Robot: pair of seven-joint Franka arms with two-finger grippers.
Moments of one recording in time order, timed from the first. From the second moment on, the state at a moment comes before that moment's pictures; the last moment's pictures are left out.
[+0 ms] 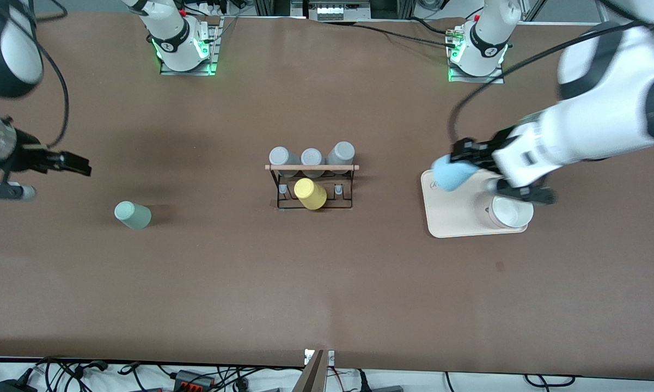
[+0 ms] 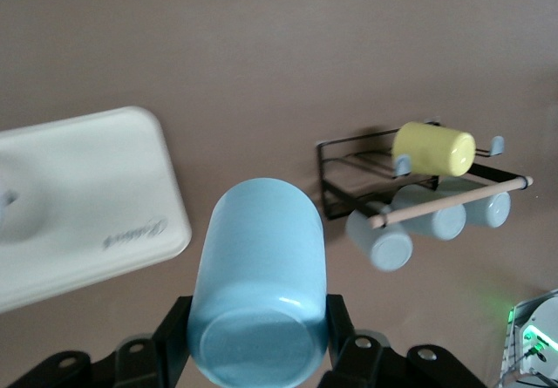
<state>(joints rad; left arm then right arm) -0.18 0.35 -0.16 -1.41 -0.31 1.66 -0.15 -0.06 0.25 0.02 -1.60 -0.04 1.72 0.01</state>
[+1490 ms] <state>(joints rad) -0.43 0.64 -0.17 -1.28 -0.28 1.90 -0.13 -0.09 0.48 0.02 -1.88 -0.11 2.28 -0.06</state>
